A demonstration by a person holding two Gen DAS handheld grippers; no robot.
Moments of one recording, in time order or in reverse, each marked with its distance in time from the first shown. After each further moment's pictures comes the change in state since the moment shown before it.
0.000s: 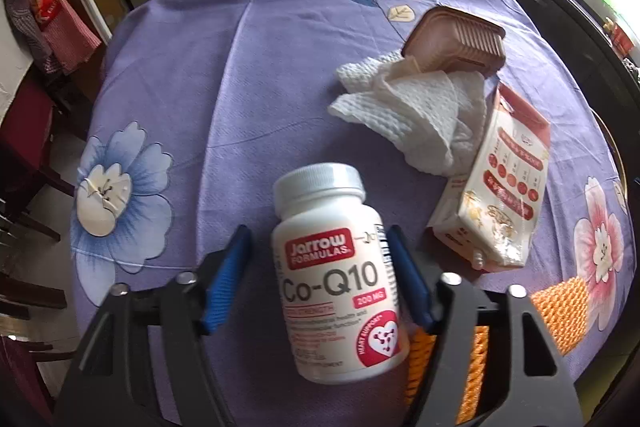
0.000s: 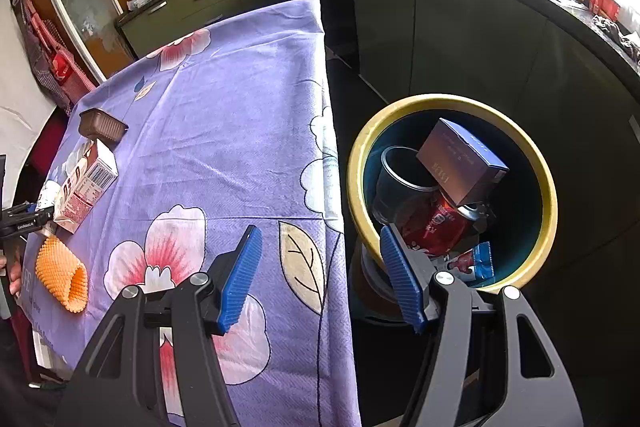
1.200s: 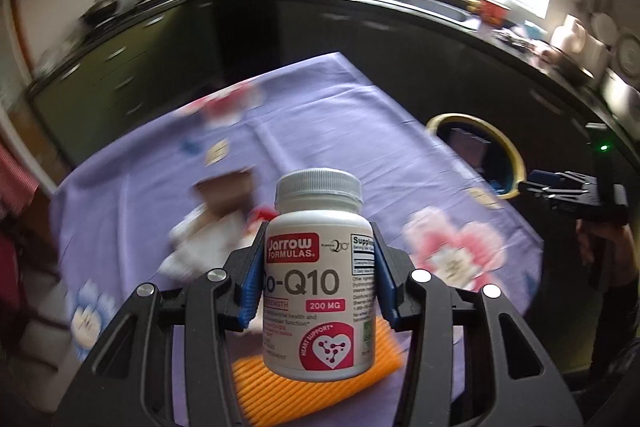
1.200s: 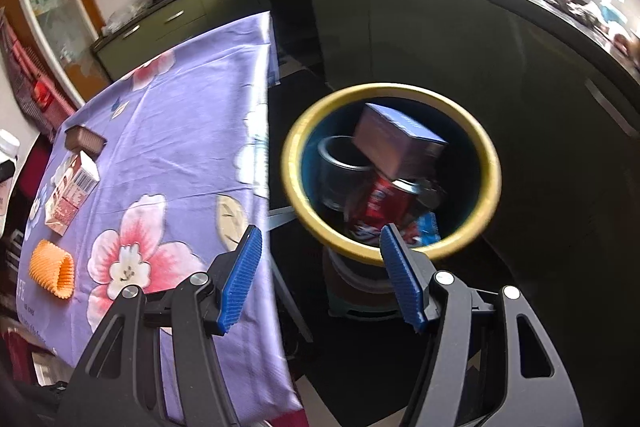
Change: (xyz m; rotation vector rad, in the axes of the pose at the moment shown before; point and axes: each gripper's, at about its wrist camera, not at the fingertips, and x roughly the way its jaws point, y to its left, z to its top) left arm -0.118 -0.144 0.027 0.373 -0.261 -0.245; right arm -0.040 -0.053 -0.036 0.107 -0.059 -0.075
